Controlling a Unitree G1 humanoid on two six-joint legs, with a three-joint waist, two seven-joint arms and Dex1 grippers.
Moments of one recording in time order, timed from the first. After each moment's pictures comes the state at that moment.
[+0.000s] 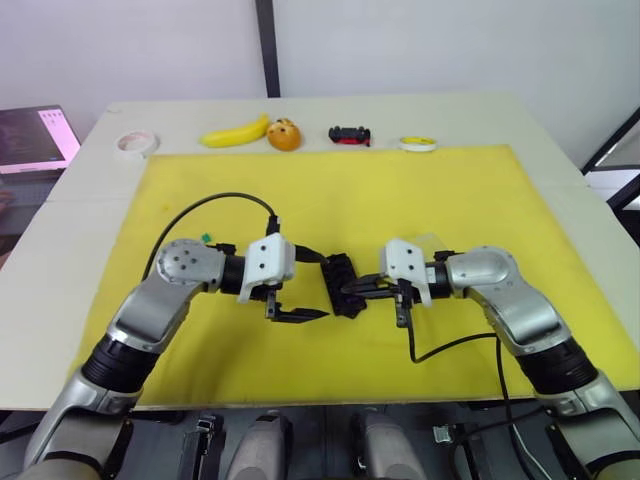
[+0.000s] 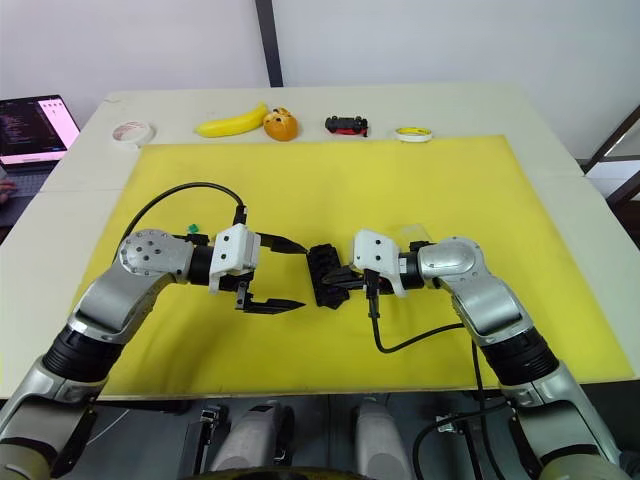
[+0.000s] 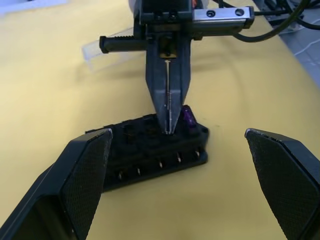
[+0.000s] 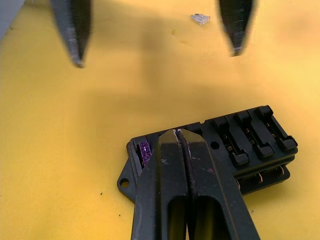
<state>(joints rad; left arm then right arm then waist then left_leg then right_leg) -0.50 0.62 -0.26 -0.19 -0.28 0.25 -1.18 -0.48 -0.65 0.27 -0.14 0.22 0.31 1.15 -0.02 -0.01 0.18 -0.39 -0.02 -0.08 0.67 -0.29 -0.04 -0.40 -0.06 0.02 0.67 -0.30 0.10</state>
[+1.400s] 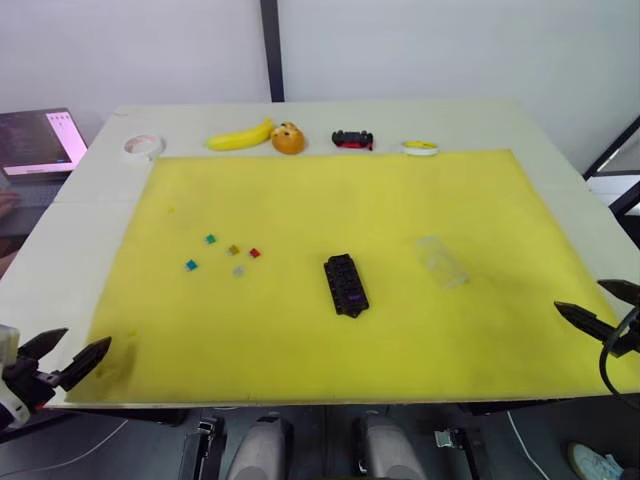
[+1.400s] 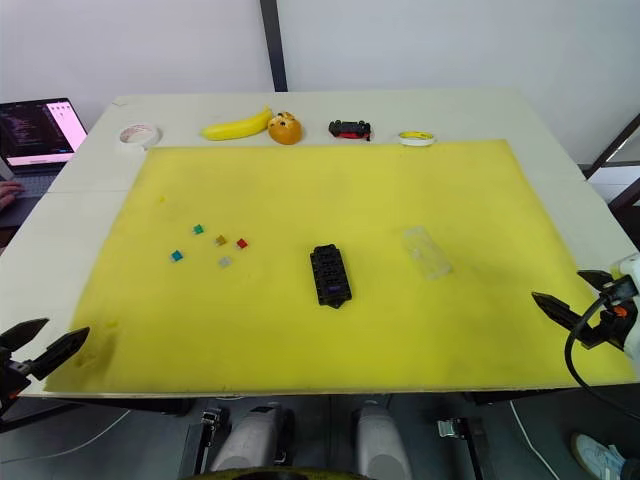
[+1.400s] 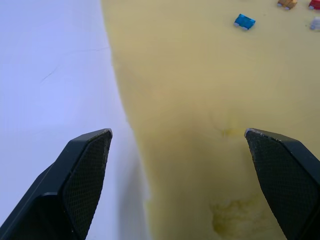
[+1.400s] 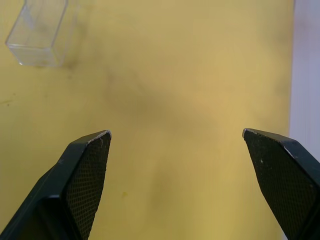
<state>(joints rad) 0.48 0.66 0.79 -0.21 -0.62 0.48 -0.87 0.24 -0.88 -0.74 -0.21 0.42 0.58 0.91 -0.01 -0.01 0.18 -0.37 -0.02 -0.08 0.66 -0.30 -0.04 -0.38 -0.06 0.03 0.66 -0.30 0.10</state>
